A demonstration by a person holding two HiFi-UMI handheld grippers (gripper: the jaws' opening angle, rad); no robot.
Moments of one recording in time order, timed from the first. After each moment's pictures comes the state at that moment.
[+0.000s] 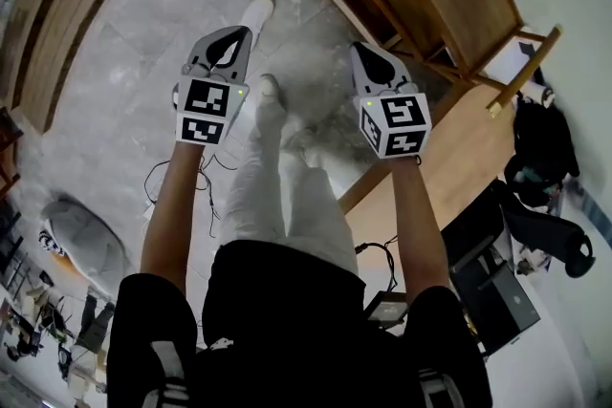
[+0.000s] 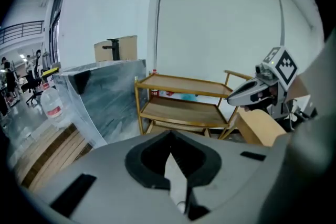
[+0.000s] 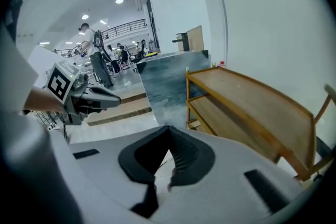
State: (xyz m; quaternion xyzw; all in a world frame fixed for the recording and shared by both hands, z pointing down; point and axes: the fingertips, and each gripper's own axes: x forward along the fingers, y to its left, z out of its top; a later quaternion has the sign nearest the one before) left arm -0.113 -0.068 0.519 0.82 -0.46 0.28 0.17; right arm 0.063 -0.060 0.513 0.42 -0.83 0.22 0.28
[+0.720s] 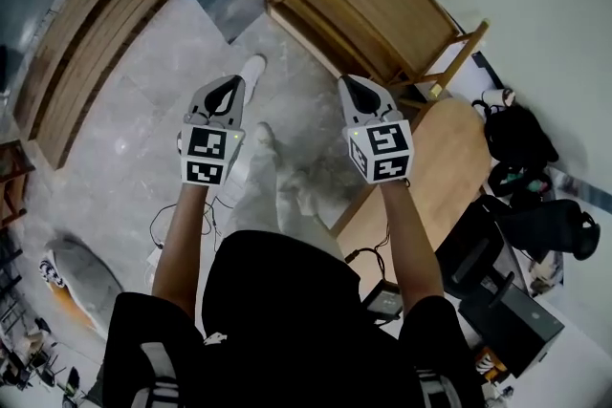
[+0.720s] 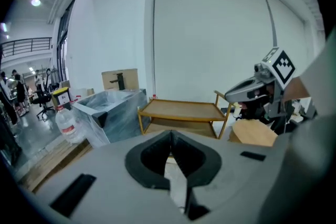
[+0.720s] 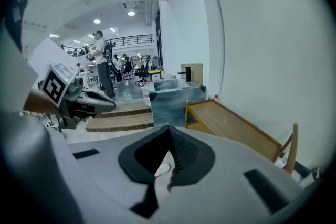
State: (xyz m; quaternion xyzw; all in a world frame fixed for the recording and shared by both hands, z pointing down) left arm -0.090 0.034 0.348 0.82 -0.50 0.24 0.11; right arm 0.093 0.025 0.335 0.45 -0.85 0.14 0.23
